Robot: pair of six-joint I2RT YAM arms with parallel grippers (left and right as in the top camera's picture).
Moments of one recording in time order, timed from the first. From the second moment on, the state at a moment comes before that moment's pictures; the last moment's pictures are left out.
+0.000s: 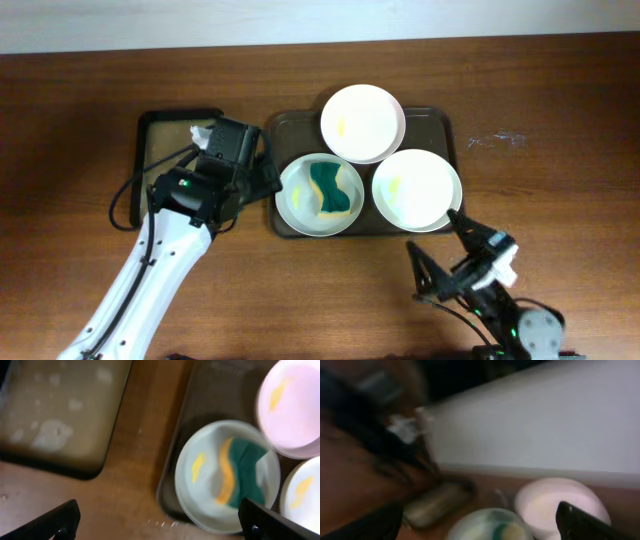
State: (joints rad) left arm -0.38 1.41 1.25 -0.95 -0.19 -0.66; right arm 0.03 0.02 0.01 0.36 -0.64 0.41
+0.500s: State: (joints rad) left arm -0.38 1.41 1.24 -0.98 -0.18 -0.66; right arm -0.02 1.16 1.34 -0.96 -0.60 0.10
